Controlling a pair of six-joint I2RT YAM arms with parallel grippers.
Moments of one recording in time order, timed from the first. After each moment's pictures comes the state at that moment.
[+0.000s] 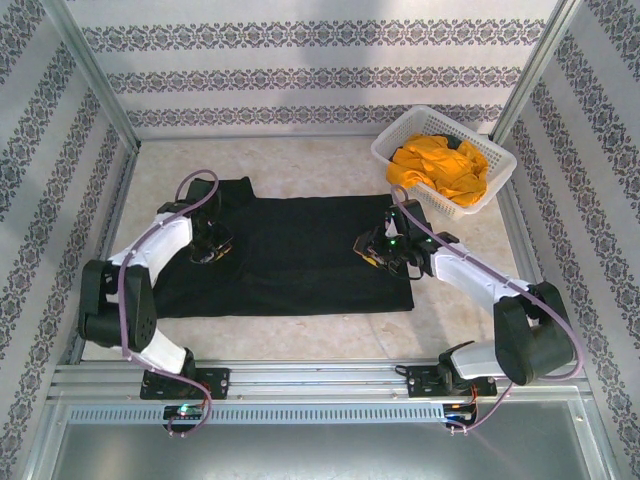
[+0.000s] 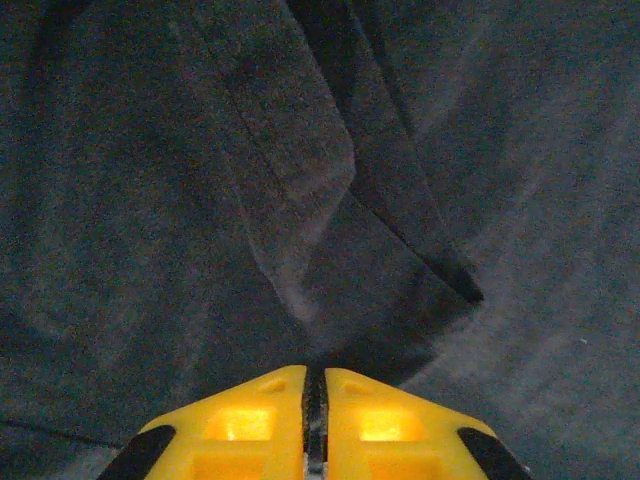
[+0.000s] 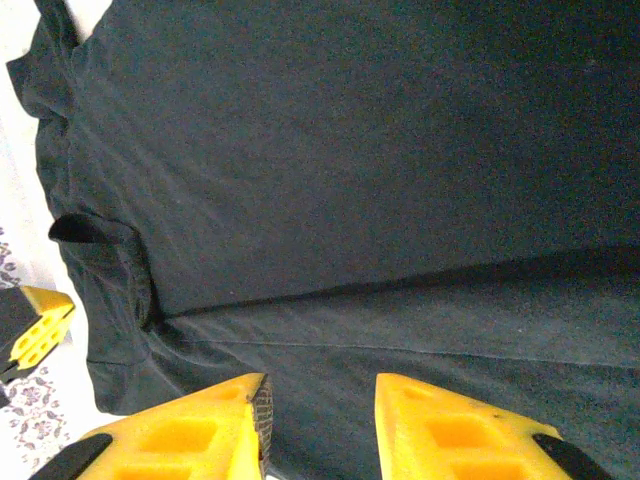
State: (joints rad) left arm -0.09 1.59 1.06 -0.79 0.09 -0.84; right arm 0.38 1.38 0.79 -0.32 -0.43 0.94
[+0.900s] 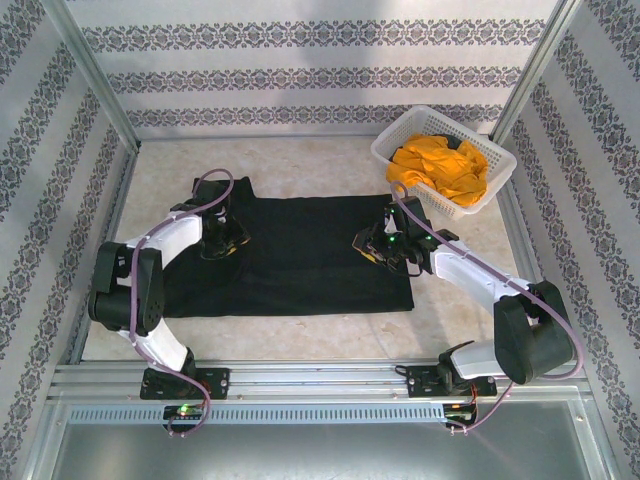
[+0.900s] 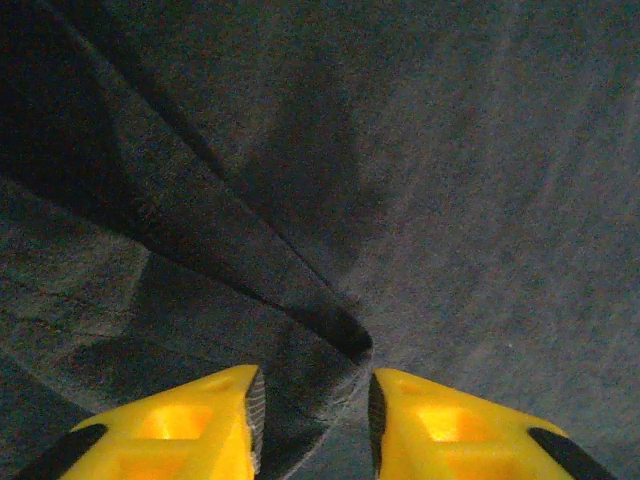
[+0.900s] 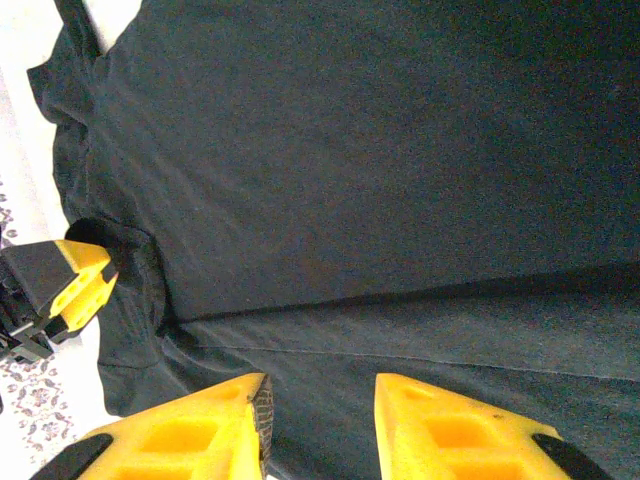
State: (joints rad) left arm -0.12 1.67 1.04 -0.57 0.22 -0.73; right arm 0.38 1.38 0.81 -0.32 -0.43 0.94
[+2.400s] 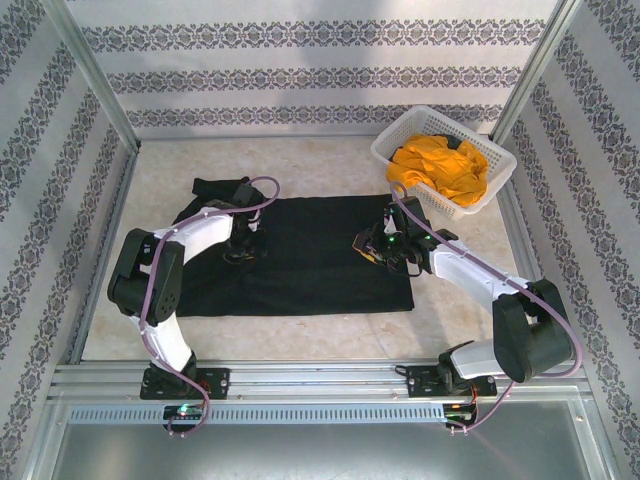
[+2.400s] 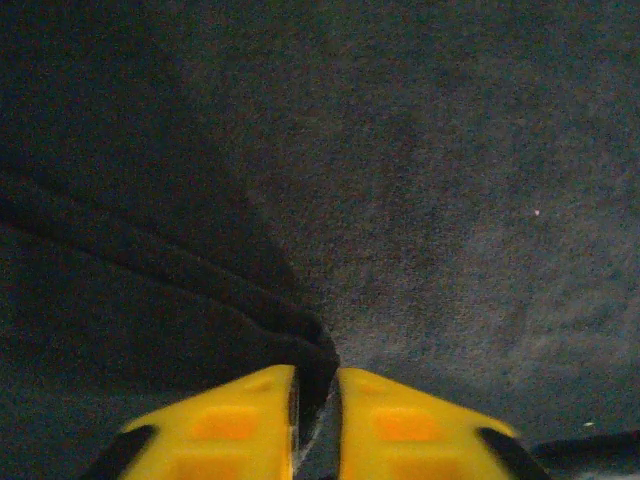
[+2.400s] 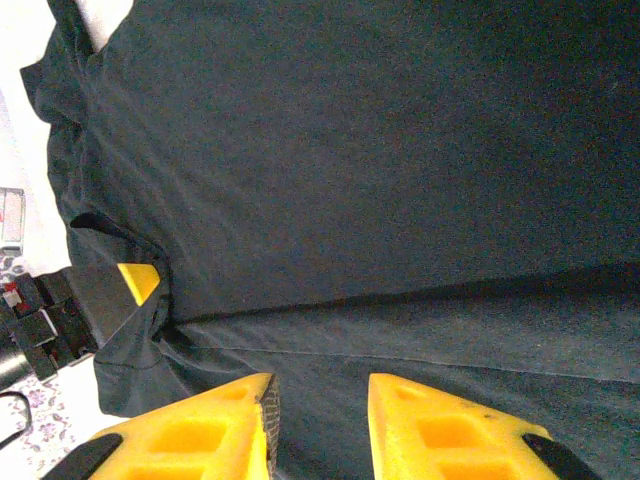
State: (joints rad) left arm -0.32 1.78 1.14 -0.69 0.08 -0.46; right arm 0.38 1.39 0.81 -0.32 -0.43 0.94
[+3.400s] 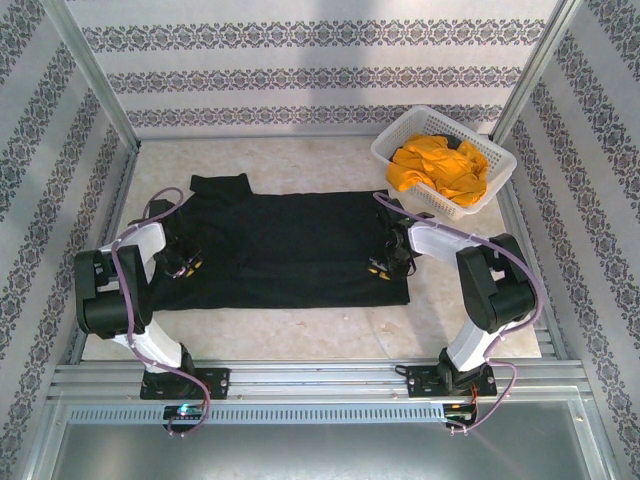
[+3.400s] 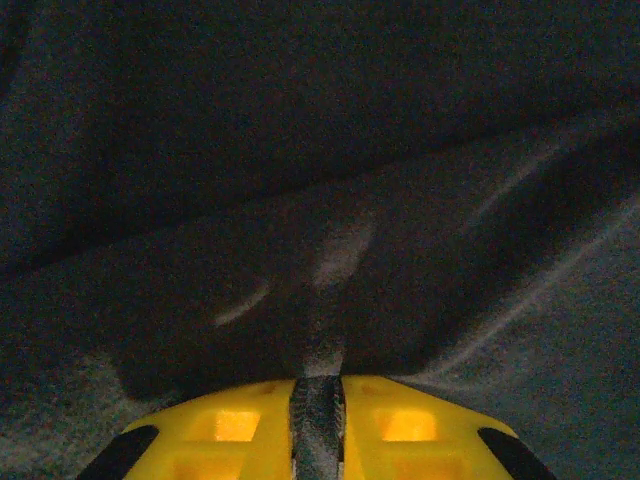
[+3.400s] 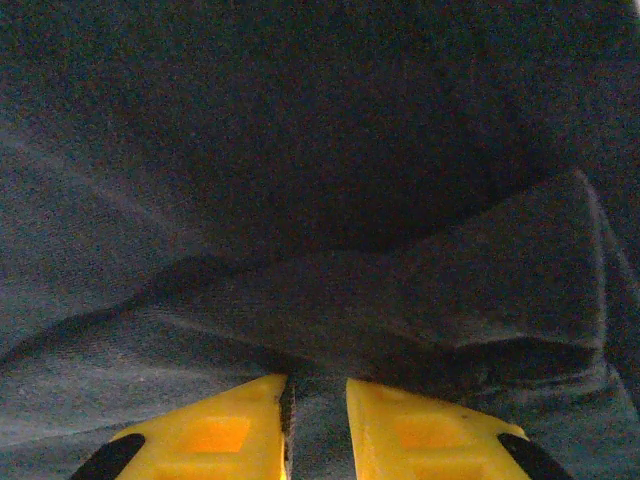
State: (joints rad) left arm 0.23 1.65 0.91 -0.68 0.13 -0.68; right arm 0.36 1.71 0.97 -0.69 -0.19 0.86
